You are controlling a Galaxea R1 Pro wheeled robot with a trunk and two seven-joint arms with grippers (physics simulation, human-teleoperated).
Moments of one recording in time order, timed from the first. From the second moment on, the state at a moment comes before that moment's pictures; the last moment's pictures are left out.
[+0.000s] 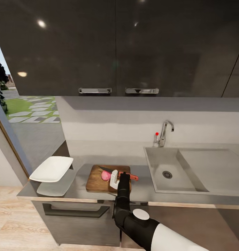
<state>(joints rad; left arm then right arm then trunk) 0.28 0.03 -0.06 -0.43 0.06 -0.54 -0.08 -0.66 0.17 1.03 -0.78 0.59 0.83 -0.45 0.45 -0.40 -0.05</state>
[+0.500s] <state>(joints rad) 0.28 0.03 -0.06 -0.43 0.06 -0.54 -0.08 -0.66 0.17 1.03 -0.78 0.59 0.82 -0.45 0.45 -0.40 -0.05</state>
